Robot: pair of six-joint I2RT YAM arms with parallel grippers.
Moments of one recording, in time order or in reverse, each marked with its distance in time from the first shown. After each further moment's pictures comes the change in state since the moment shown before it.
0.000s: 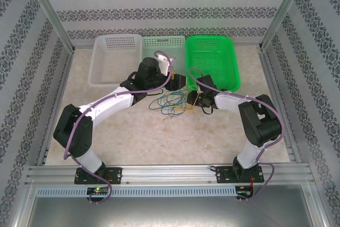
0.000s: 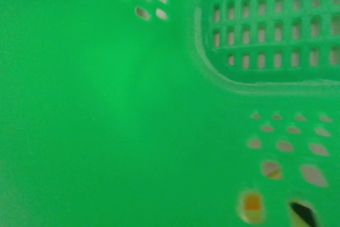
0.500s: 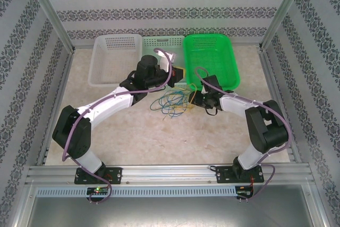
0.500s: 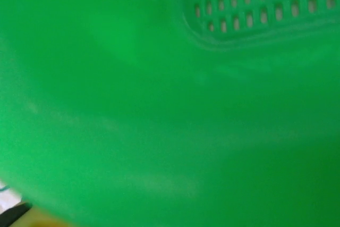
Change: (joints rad) left arm -0.013 -0.024 0.018 0.111 0.001 0.006; right arm -0.042 -0.080 -0.036 -0.026 -0.050 0.052
